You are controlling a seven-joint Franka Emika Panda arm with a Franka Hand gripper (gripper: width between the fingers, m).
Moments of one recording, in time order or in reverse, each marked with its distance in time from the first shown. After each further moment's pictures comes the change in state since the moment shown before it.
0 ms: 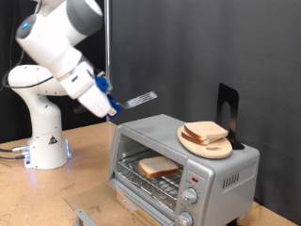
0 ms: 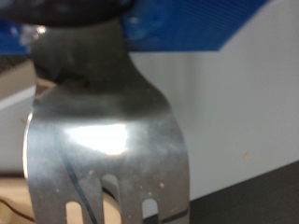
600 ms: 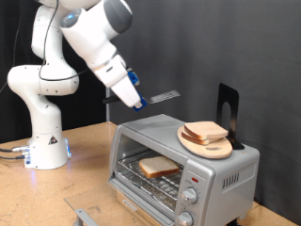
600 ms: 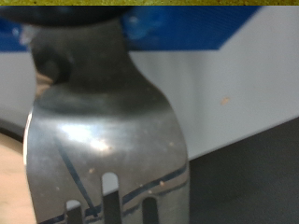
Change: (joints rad) arm 0.091 -0.134 0.166 -0.068 0.114 0.113 0.155
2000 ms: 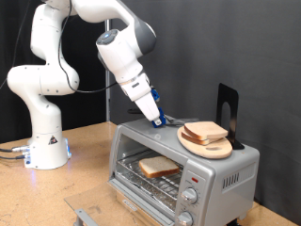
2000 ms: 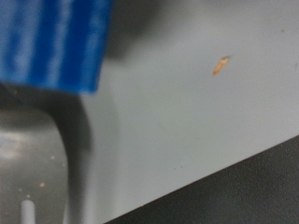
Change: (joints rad) arm 0.028 0.029 0.256 -0.061 0.126 0.259 0.089
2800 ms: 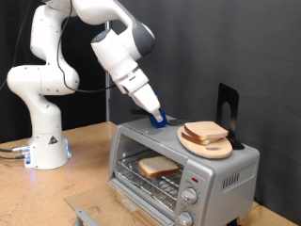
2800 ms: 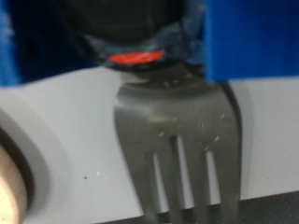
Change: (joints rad) arm 0.025 -0.037 0.021 -0.041 0.153 0.217 -0.261
